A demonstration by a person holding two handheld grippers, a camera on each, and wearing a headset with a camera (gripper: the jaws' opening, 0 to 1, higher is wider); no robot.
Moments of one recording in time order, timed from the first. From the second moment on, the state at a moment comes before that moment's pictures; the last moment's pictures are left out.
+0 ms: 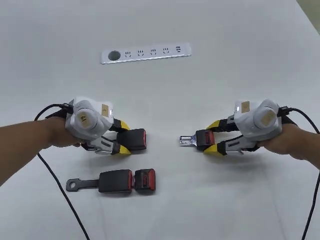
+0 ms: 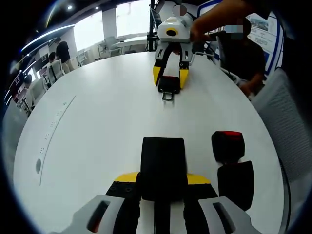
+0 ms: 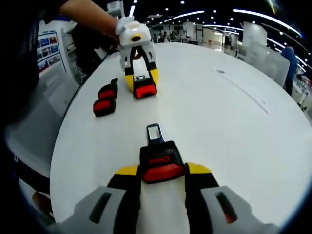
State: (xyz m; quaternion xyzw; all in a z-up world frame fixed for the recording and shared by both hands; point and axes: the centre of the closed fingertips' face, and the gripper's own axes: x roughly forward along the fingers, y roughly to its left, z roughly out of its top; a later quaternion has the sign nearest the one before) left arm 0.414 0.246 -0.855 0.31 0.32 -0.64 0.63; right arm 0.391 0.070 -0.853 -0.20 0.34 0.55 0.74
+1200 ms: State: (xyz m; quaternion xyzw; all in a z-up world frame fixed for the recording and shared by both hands) left arm 0.398 0.256 -0.837 0.21 0.39 -0.57 0.69; right arm 0.410 0.045 -0.826 -0.17 0.30 0.43 0.83
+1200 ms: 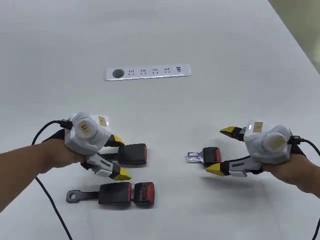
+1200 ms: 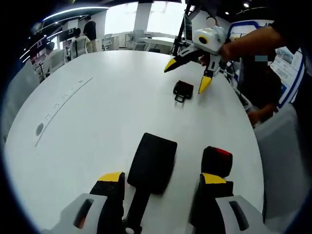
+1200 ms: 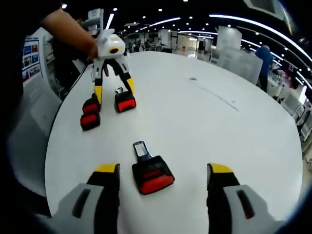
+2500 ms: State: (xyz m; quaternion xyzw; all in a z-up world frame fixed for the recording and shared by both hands) left arm 0.322 0.352 -0.721 0.02 0.25 -0.40 0.88; right arm 0.332 0.080 -0.733 -0.10 0.21 0.28 0.93
